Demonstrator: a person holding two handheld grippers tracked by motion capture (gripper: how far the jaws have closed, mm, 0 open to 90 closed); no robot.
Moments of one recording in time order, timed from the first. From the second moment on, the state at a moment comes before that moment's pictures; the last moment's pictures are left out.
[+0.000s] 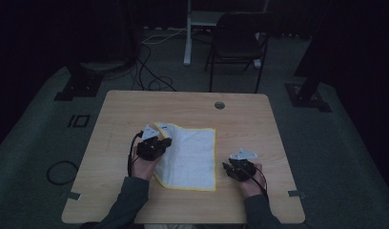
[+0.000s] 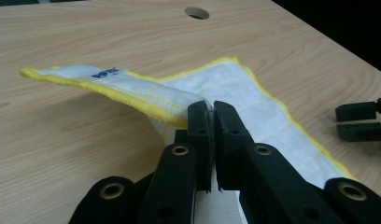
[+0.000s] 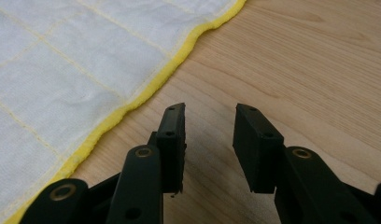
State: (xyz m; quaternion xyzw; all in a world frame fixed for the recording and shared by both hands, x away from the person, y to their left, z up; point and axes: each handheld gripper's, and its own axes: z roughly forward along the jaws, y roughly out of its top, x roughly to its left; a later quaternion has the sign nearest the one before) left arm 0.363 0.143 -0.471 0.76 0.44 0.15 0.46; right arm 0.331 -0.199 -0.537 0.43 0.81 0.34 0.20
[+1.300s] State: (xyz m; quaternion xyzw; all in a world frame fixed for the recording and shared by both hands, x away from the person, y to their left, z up) left arm 0.375 0.095 -0.471 0.78 0.40 0.13 0.46; right arm 0.331 -0.199 -0.537 0.43 0.81 0.34 0.20
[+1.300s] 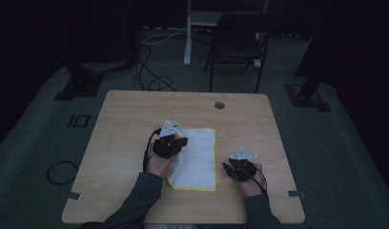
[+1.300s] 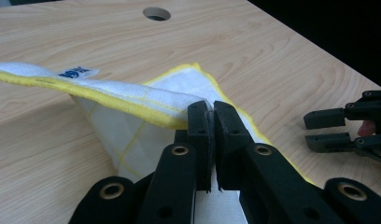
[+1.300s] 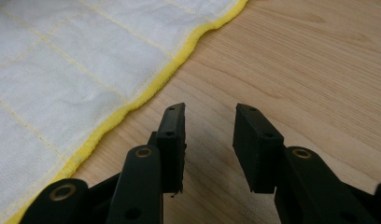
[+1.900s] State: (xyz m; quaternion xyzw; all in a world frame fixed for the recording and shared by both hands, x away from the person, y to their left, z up) left arm 0.388 0.065 -0.491 0.81 0.39 0.10 0.43; right arm 0.331 -0.199 -0.537 0.42 0.82 0.34 0.20
